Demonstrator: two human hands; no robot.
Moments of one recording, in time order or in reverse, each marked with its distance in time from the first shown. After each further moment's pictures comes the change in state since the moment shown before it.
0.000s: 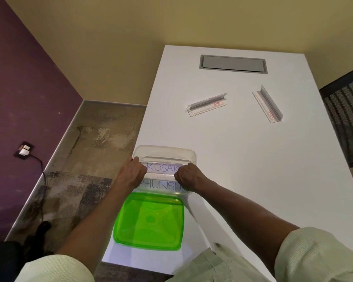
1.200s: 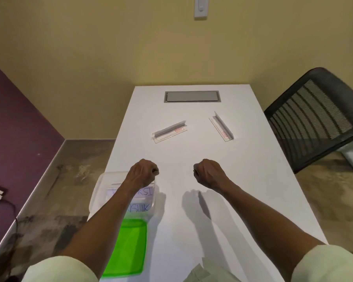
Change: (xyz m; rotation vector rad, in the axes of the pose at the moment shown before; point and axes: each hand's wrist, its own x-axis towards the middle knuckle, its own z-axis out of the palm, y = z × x) left_hand 0.047 0.108 -0.144 -0.729 0.262 -0.024; right_hand -0.157 0.147 -0.021 0.083 0.314 0.446
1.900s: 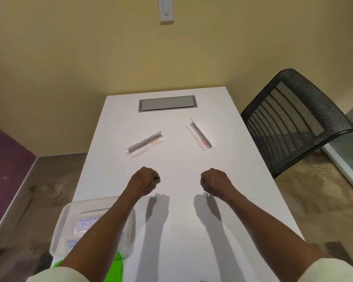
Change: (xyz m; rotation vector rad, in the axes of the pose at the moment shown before) left_hand 0.092 0.076 0.031 -0.034 -0.094 0.059; right_hand -0.007 0.122 0.031 0.016 -0.129 0.220
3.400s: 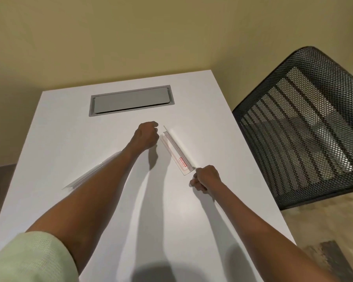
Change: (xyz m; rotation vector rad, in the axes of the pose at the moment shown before) left_hand 0.377 0.071 0.026 -0.134 0.054 -0.020; right_hand 0.191 0.119 0.043 1.250 -0.235 0.957
